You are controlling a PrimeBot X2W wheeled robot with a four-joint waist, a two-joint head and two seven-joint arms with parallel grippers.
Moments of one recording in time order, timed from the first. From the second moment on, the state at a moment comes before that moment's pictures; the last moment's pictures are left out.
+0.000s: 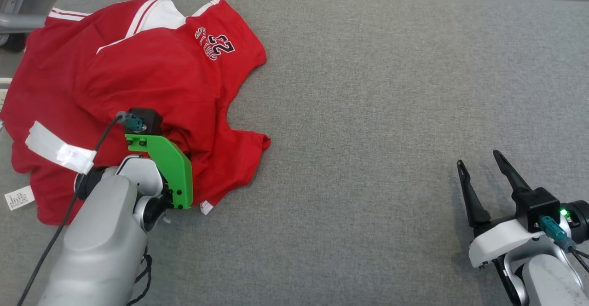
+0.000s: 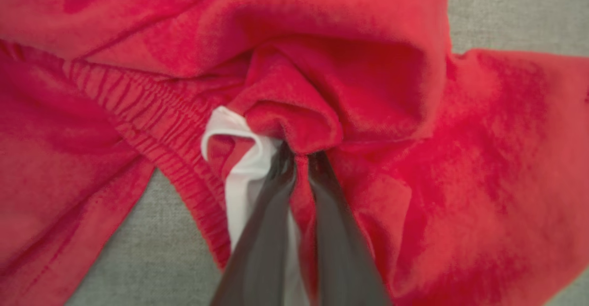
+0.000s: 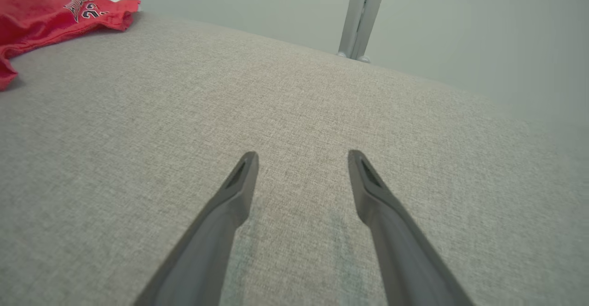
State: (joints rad) left arm -0.67 0.20 -0.42 0.81 -0.55 -0.13 0.45; right arm -0.12 -0.20 0.02 0.24 0.00 0.13 -0.26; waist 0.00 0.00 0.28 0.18
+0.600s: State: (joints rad) left arm -0.81 0.41 -0.42 0.34 -0.86 -0.12 0.72; right arm -0.09 -0.11 0.08 0.30 0.04 0.13 -0.26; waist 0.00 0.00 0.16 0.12
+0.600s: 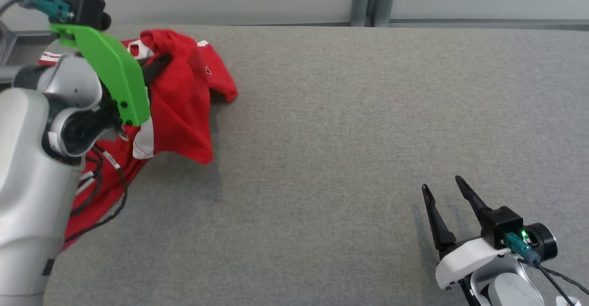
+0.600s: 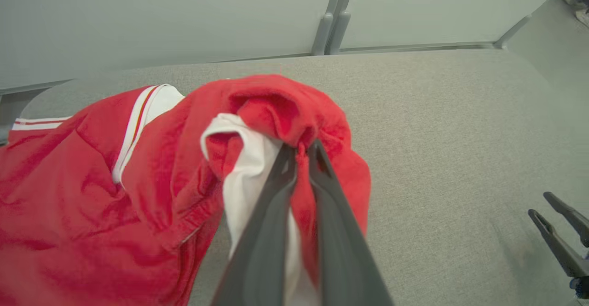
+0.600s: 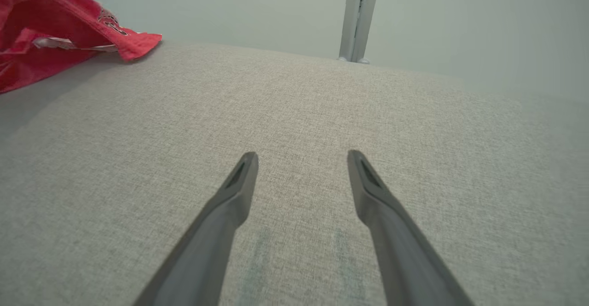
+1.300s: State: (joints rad) left arm -0.64 0.16 -0.55 -0.01 -0.88 0.03 0.64; right arm -0.07 -0.05 0.05 0.32 0.11 0.13 -0.26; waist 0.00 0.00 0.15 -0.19
